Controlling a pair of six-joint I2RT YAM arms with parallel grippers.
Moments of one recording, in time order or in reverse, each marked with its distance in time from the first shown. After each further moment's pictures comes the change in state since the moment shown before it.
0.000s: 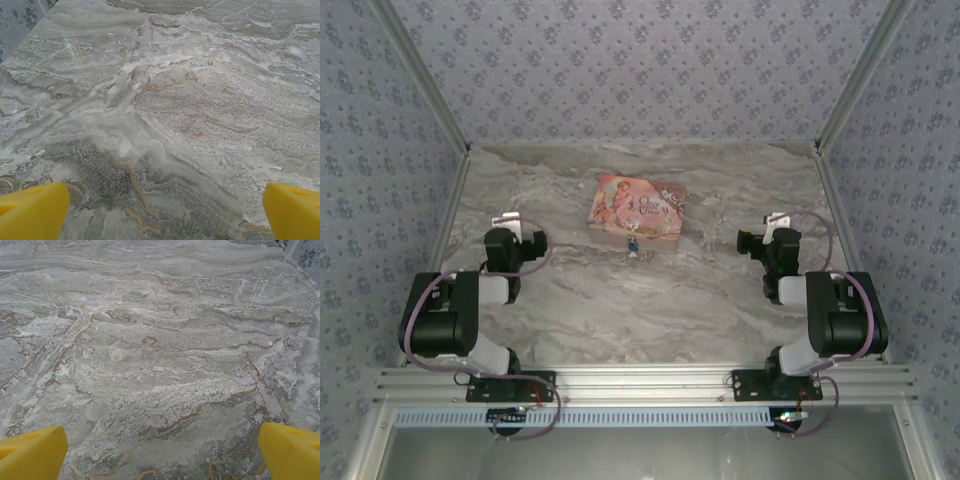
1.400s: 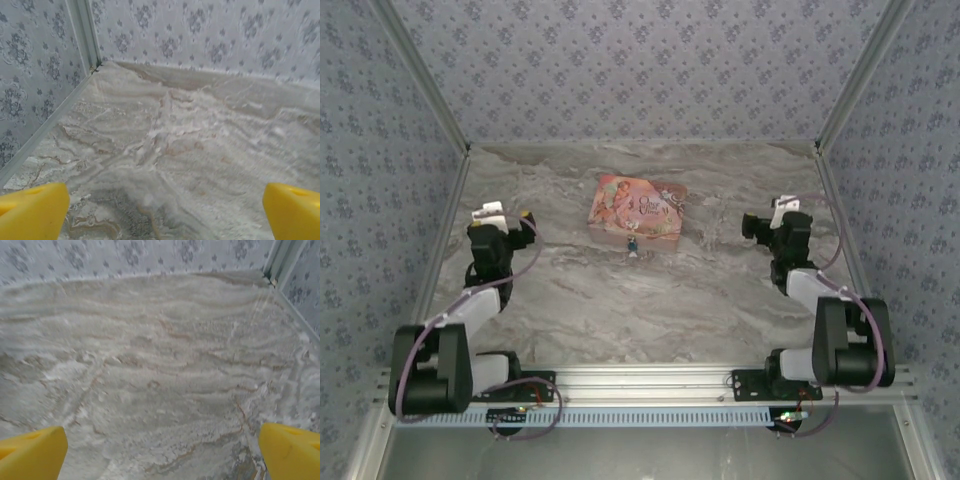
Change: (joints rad) left arm 0.006 -0.353 0.024 -0.181 -0.062 -0.081; right arm -0.023 -0.201 0.151 -0.304 -0.052 0.014
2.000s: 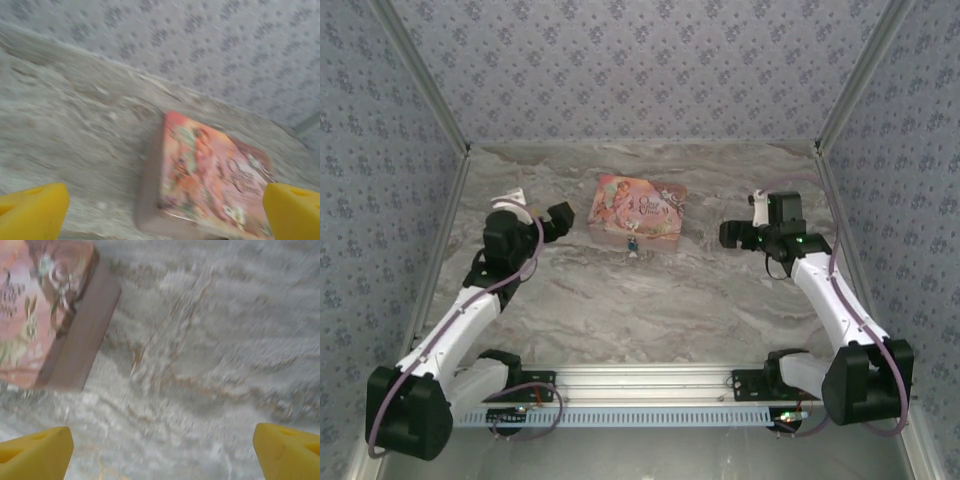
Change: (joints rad) left arm -0.291 -0.160 0.194 -0.383 0.204 -0.415; right arm 0.173 -0.136 0.351 -0.933 -0.169 0.085
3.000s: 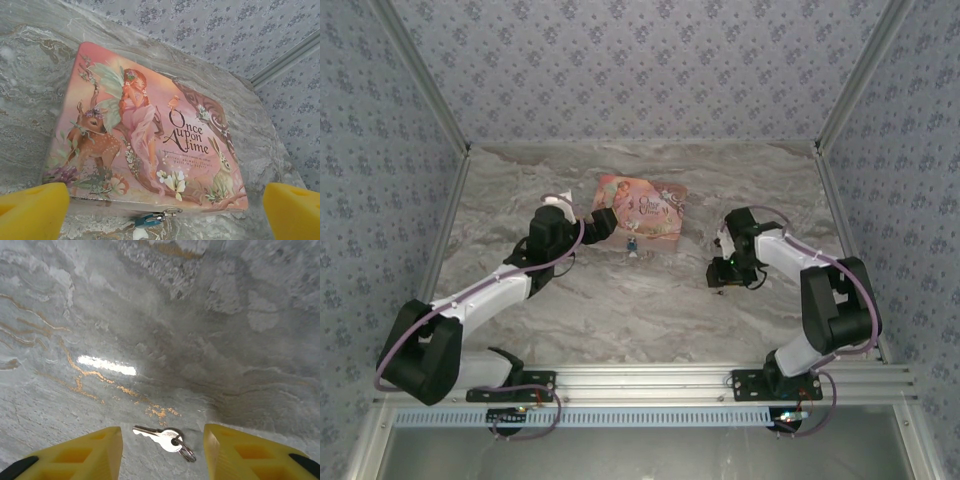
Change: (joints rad) left arm -0.209 0.283 0.056 0.163 0.021 -0.116; right arm 0.141 0.385 0.009 -0.232 -0.066 0.023
